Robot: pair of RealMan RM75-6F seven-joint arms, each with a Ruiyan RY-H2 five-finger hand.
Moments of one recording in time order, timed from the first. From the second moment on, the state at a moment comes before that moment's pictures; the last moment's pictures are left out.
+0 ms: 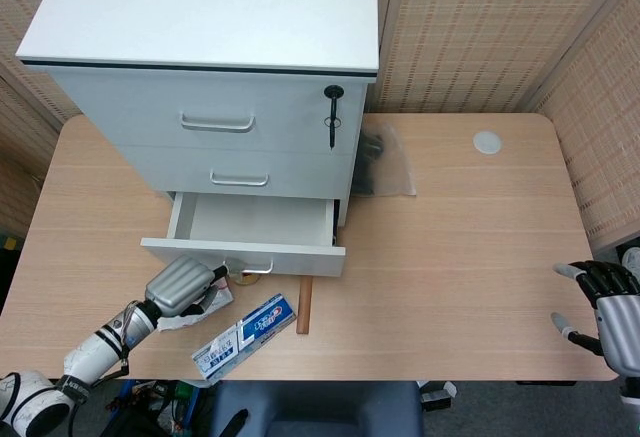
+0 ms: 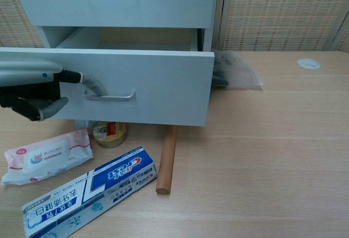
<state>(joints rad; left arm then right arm) -0.71 -1.12 0.01 -1.78 1.45 0.88 0.10 -0.01 -1.02 0.04 -1.69 -1.60 1.61 -0.02</state>
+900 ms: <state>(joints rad) -0.65 -1.02 0.08 -1.91 1.55 0.90 0.09 -0.02 -1.03 0.04 -1.68 -1.61 1.62 -0.01</state>
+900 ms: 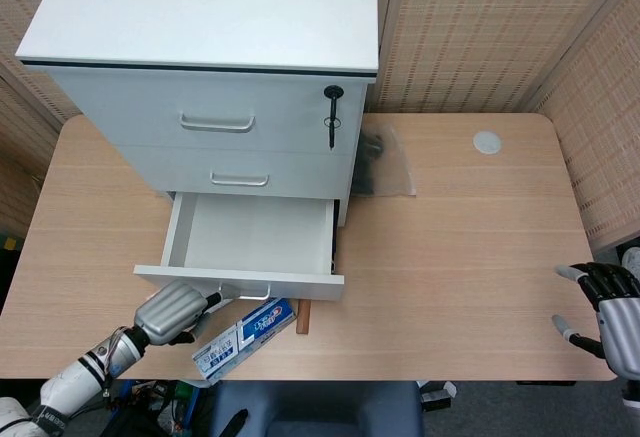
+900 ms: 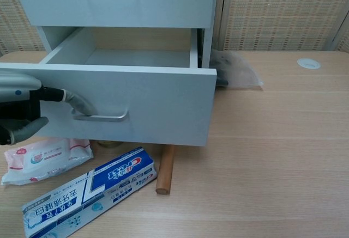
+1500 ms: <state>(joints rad) -0.53 -0.94 0.13 -1.93 1.67 1.09 0.03 -0.03 -1.03 0.04 -1.66 -1.62 1.64 0.01</state>
